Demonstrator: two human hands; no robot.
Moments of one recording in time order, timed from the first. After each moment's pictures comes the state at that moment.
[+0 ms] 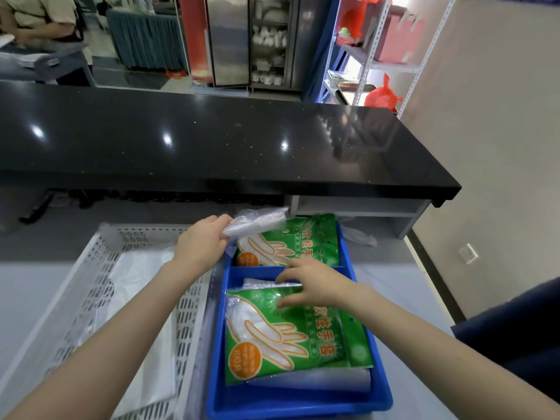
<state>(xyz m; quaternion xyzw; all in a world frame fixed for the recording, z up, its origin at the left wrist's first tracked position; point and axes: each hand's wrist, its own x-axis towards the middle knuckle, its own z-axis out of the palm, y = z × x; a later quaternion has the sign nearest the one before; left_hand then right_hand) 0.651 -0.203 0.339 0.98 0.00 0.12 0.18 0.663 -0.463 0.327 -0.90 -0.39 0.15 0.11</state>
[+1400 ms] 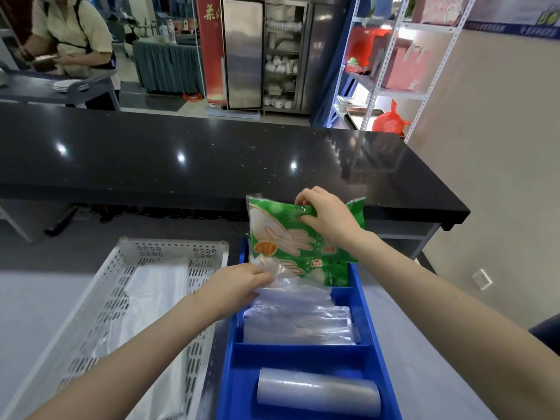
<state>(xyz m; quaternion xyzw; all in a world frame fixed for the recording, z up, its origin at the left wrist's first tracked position) 0.614 -0.229 0.345 0.97 -0.24 0.03 0.07 0.737 -0.433 0.430 -0.93 -0.30 -0.09 0.21</state>
